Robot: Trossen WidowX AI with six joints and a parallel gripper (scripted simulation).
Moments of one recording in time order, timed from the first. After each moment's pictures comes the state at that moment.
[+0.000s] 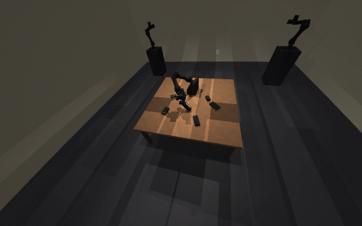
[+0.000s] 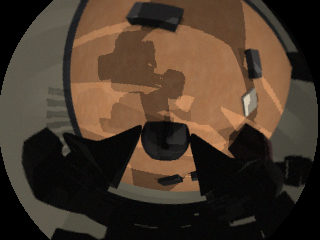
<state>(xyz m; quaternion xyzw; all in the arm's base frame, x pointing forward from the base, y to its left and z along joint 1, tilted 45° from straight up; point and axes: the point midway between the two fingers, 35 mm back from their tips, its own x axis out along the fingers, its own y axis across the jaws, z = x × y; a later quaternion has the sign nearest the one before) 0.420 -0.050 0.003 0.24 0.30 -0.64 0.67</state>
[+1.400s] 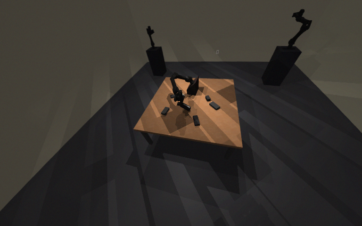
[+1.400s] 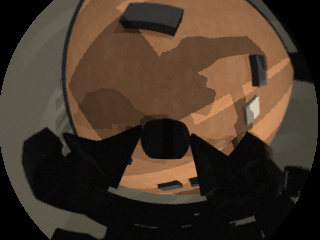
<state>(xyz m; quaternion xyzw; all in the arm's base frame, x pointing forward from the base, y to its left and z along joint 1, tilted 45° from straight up) 0.423 -0.086 0.007 0.24 0.29 -0.64 0.67</state>
